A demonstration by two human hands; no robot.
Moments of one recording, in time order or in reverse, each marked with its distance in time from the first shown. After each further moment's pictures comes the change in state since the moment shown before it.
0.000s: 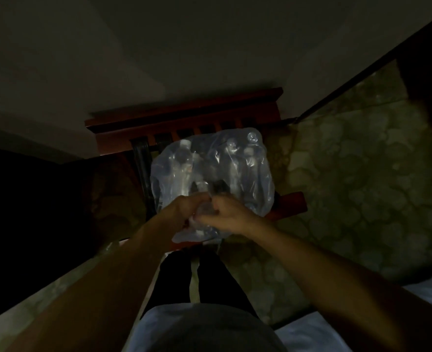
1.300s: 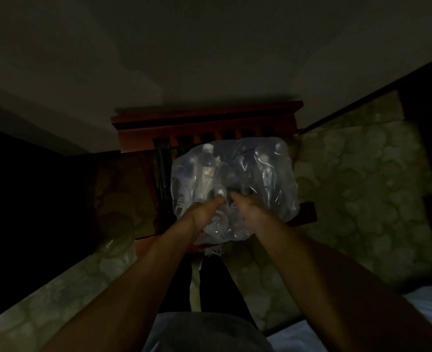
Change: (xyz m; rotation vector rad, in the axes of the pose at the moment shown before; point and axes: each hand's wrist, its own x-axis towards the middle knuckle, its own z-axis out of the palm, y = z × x) left_hand -0.003 -0.019 -0.034 -0.136 -0.062 0.043; right_hand 0.050 -0.009 0.019 0.539 0.497 0.566
